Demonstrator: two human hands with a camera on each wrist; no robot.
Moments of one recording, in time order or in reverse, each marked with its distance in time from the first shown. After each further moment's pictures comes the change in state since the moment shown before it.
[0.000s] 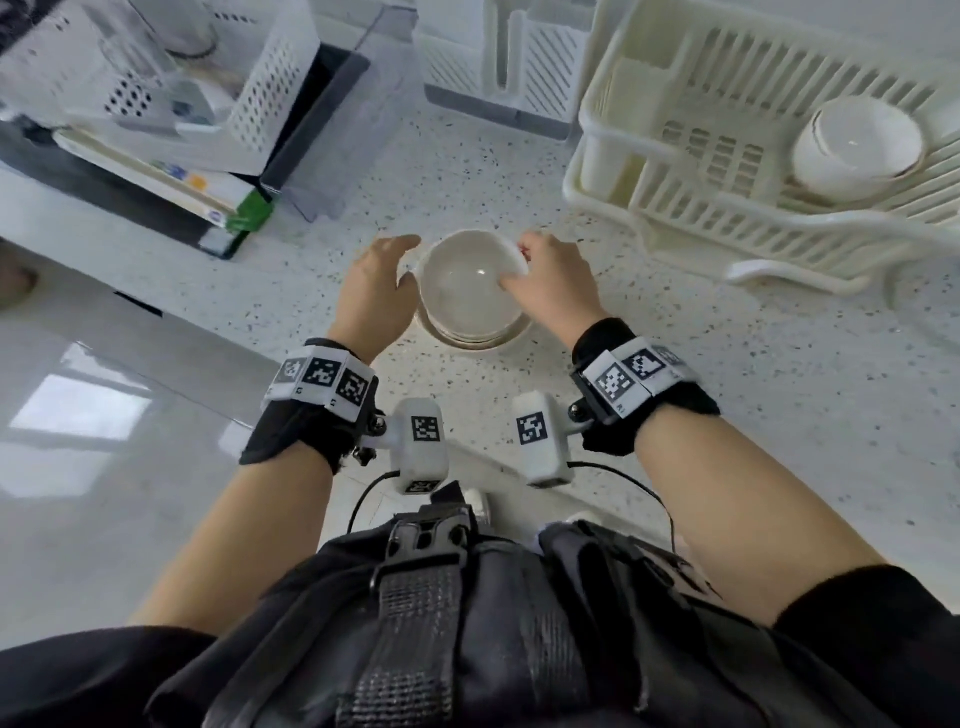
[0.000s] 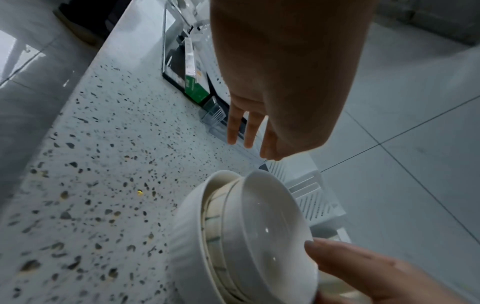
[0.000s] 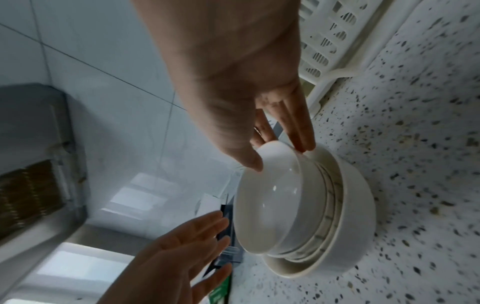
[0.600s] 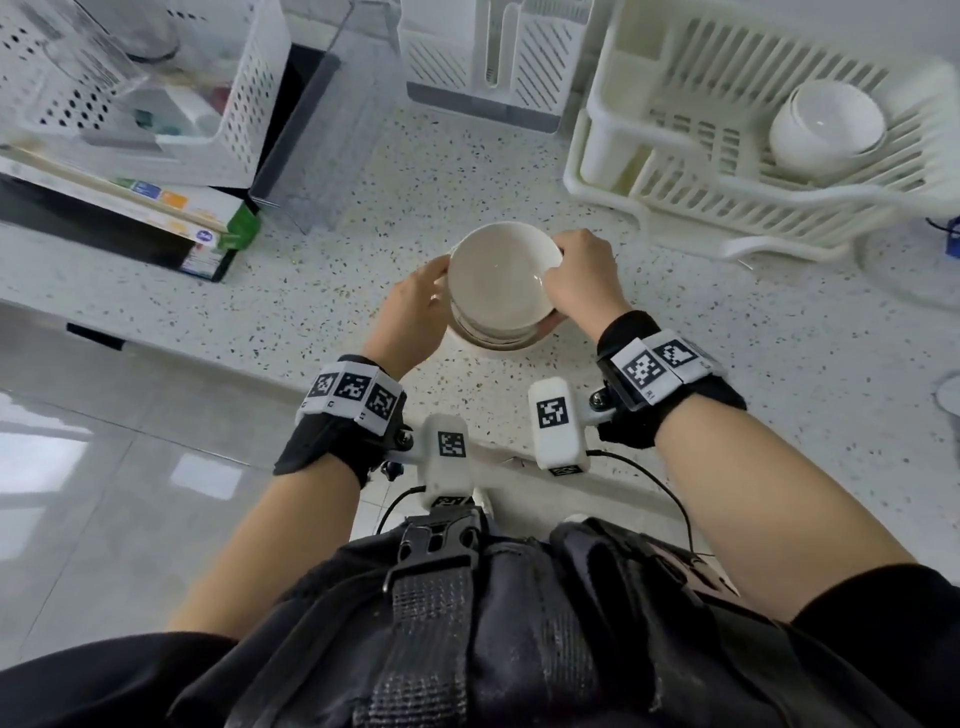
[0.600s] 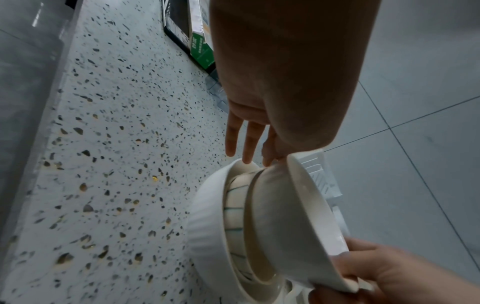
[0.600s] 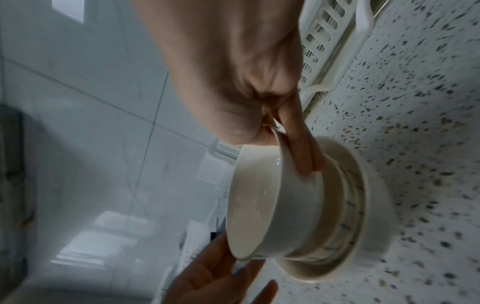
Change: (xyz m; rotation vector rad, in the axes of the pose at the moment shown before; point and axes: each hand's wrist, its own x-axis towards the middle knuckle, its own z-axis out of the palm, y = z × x) left_hand 0.007 -0.032 -0.001 -0.237 -0.253 0.123; right_hand 0.002 -0.026 0.013 -0.044 0.135 0.242
